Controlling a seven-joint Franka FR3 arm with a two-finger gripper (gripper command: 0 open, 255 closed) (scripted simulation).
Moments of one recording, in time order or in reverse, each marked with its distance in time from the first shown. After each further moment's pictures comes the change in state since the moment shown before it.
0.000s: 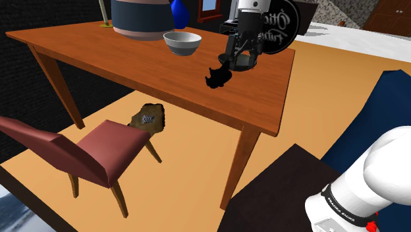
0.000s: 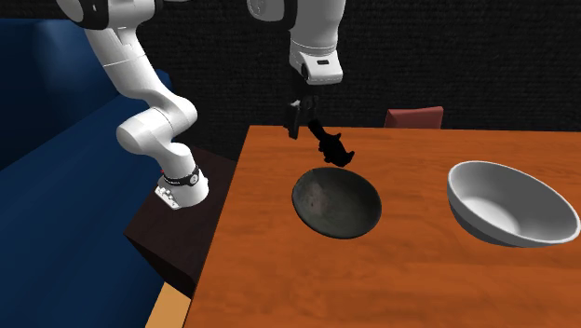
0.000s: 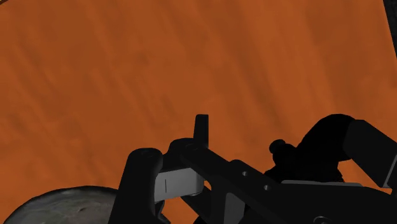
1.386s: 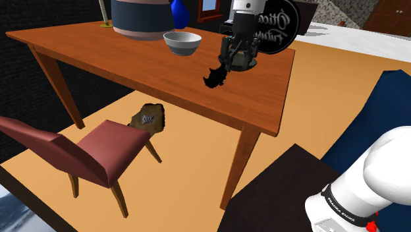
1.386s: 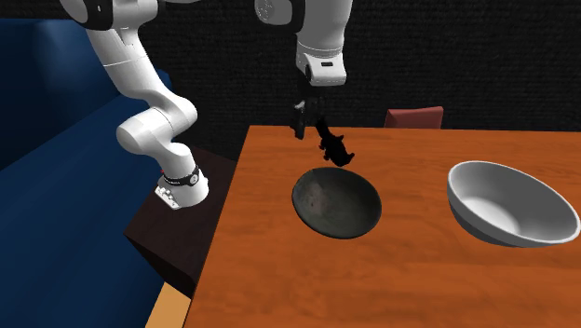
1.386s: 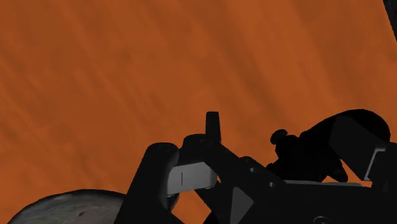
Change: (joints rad) arm -0.003 0.031 0.020 0.018 0.003 0.028 0.107
